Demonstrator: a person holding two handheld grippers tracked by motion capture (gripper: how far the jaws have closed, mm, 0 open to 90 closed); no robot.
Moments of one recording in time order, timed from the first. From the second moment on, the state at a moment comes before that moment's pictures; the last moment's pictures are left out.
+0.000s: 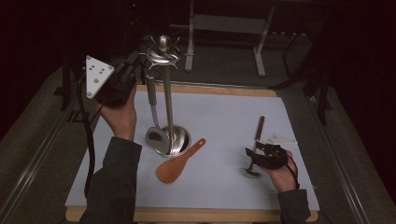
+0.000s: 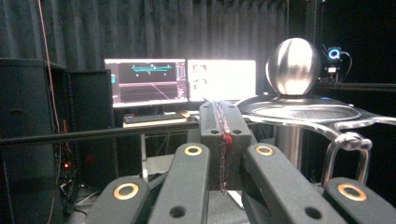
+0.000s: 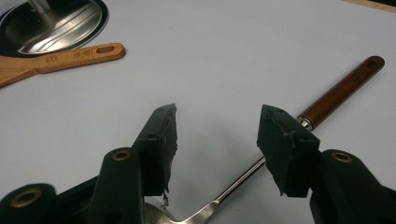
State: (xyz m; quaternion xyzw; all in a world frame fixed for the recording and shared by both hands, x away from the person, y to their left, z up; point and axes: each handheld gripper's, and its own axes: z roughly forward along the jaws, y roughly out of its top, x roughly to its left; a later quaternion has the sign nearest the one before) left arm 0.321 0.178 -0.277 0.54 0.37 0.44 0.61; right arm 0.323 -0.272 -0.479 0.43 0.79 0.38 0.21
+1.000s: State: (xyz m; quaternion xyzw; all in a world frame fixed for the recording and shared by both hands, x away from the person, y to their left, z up) left arm 0.319 0.198 -0.281 0.57 0.37 0.43 0.59; right arm 0.323 -0.274 -0.480 0.44 0.79 0.37 0.21
